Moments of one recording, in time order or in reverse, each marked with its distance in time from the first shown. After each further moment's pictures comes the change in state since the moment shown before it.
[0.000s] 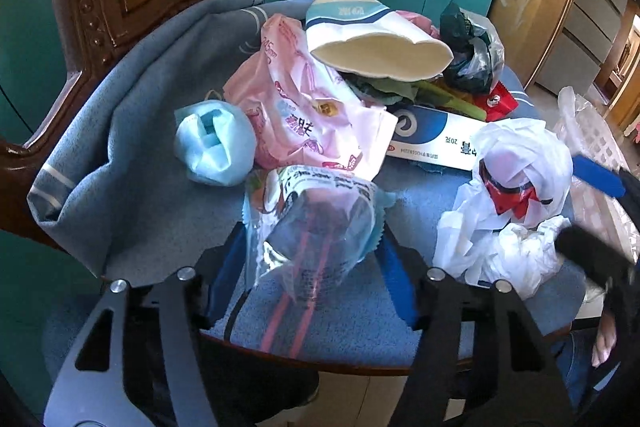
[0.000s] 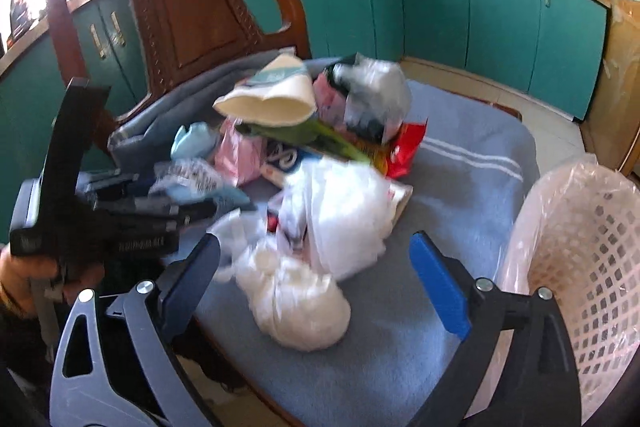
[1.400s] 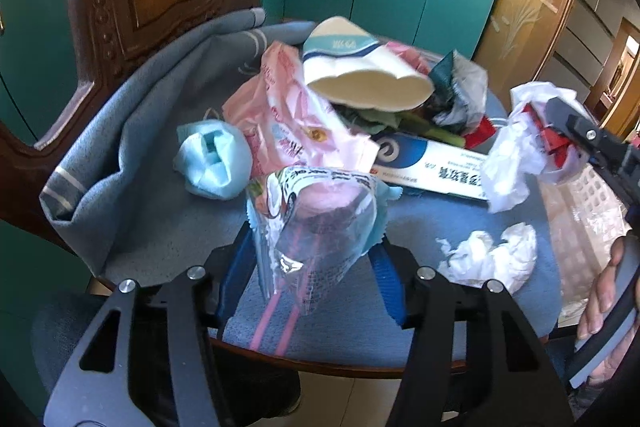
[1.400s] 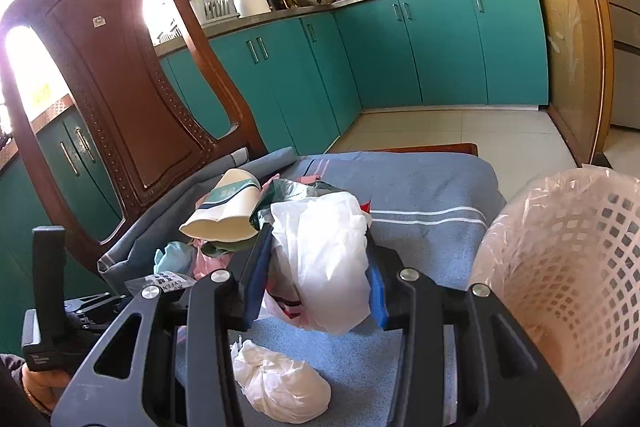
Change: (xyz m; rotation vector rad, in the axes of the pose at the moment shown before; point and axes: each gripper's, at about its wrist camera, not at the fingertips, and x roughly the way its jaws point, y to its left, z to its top) left arm -0.028 0.009 -0.004 -0.039 -0.085 -0.052; right arm -0.023 -0.035 0.019 0.230 -0.259 -0.034
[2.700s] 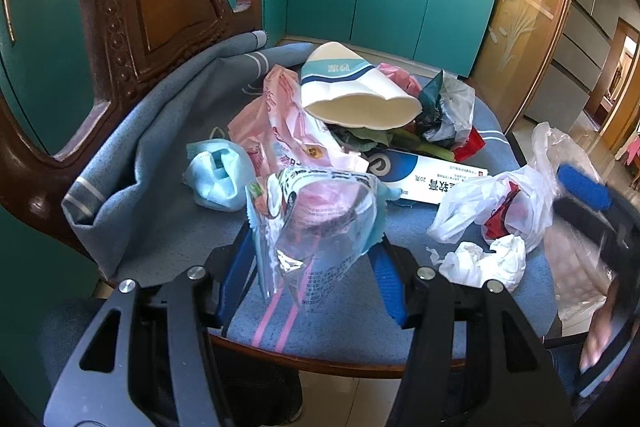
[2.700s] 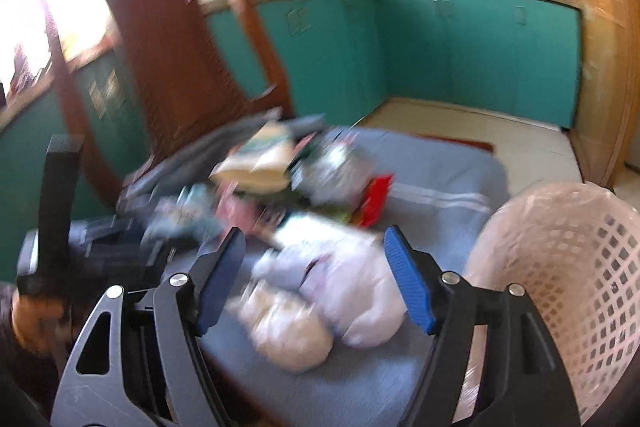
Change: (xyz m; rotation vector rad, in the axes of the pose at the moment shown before) left arm -0.018 -0.002 -0.006 0.006 -0.051 0.019; right arm -0.020 0.029 -0.025 -0.243 0.137 0.080
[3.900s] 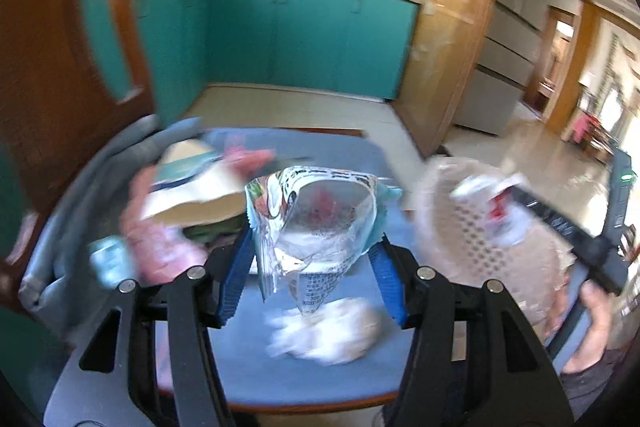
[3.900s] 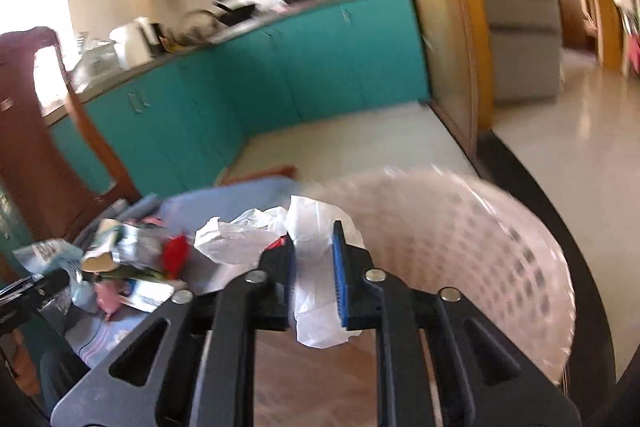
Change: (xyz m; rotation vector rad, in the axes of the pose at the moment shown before) left arm -0.039 -0.108 0.044 0.161 -0.133 -0.239; right arm -0.100 -0.153 -0.038 0.495 -0.155 -0.447
